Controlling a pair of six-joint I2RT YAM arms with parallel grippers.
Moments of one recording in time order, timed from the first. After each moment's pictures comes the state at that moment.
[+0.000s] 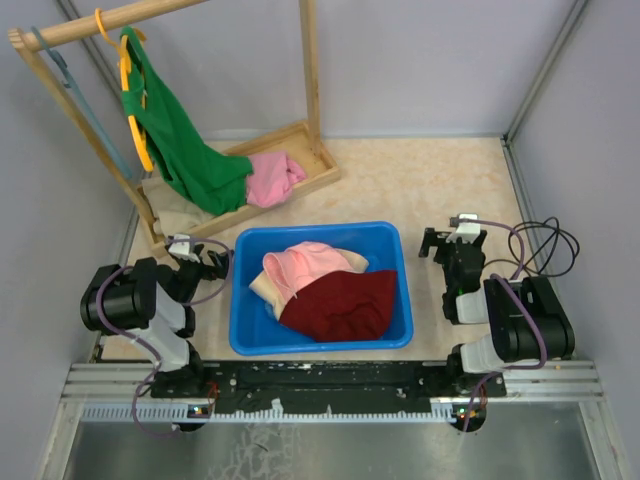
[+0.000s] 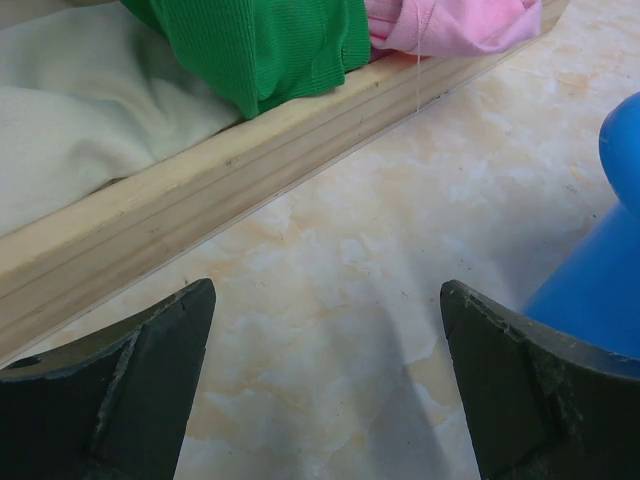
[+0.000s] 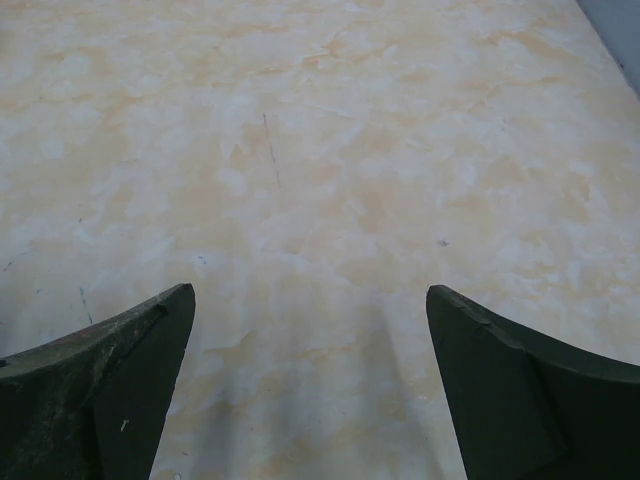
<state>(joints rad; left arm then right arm) 0.19 1.67 0.06 1.53 0.49 -0.08 0.05 1.44 0.17 1.12 0.12 0.02</state>
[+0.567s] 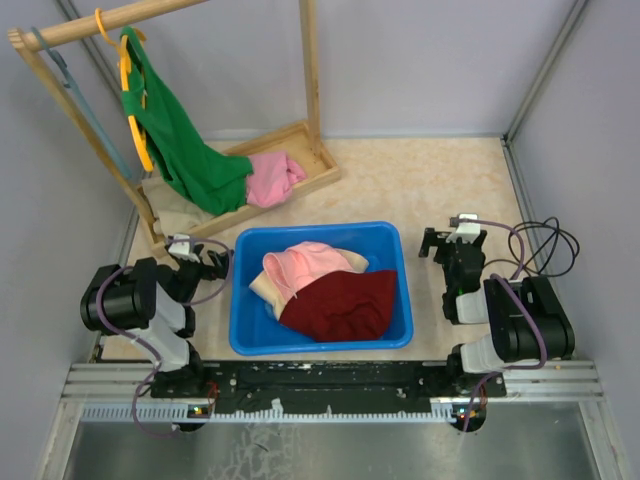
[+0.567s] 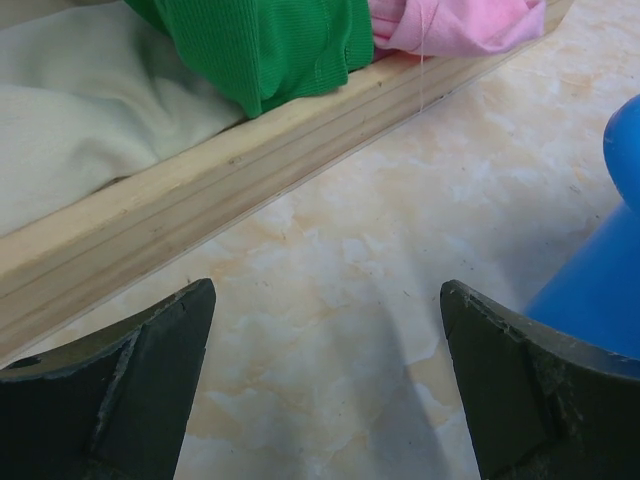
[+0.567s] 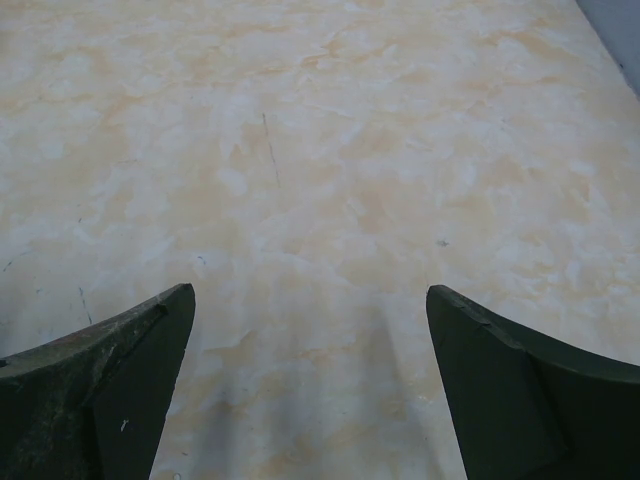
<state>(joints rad) 0.19 1.67 0.06 1.53 0.49 -0.08 0.05 1.44 0.17 1.12 0.12 0.02</state>
